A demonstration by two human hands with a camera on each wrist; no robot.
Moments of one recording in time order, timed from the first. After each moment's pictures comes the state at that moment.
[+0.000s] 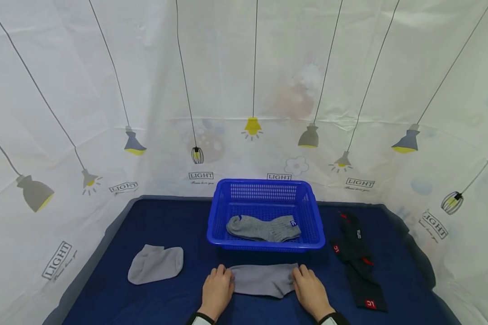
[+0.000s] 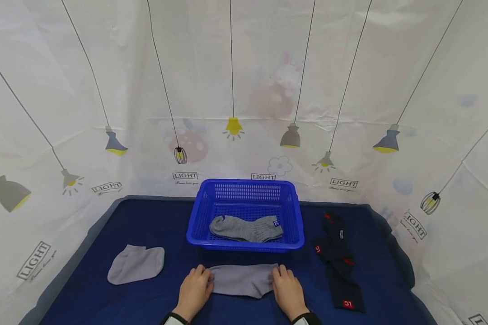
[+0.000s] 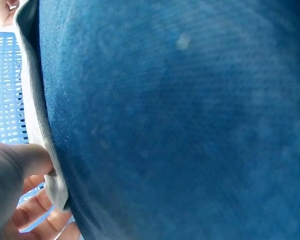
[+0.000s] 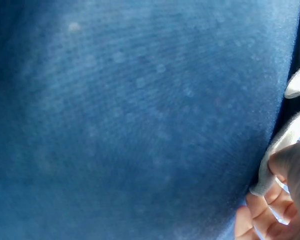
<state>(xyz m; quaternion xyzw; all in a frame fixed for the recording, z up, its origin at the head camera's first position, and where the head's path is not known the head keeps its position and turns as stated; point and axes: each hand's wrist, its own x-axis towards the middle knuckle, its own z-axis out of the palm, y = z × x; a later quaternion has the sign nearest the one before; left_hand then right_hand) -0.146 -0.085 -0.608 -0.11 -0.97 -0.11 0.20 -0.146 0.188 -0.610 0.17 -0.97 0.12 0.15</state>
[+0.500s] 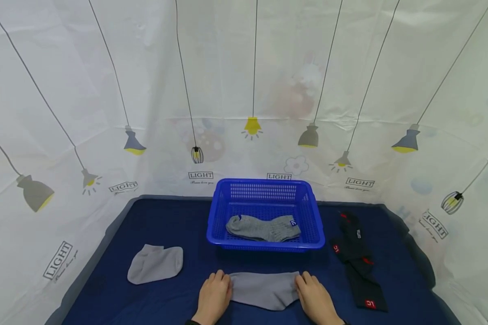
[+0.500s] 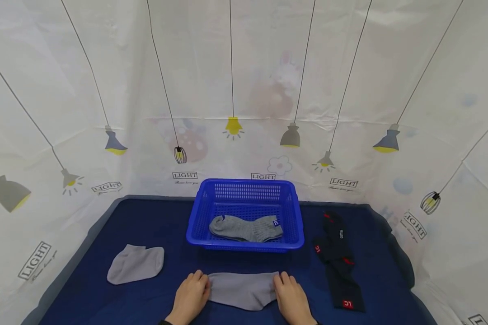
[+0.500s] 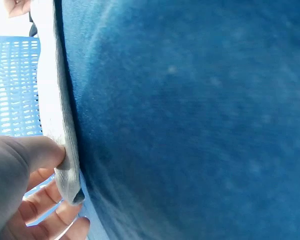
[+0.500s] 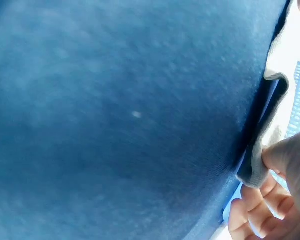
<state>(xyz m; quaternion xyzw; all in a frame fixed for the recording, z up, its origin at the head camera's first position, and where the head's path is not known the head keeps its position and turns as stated) -0.132 -0.092 -0.594 -0.14 -0.97 -0.11 0.17 -0.126 0.194 -0.593 0.18 -0.97 0.11 0.10</state>
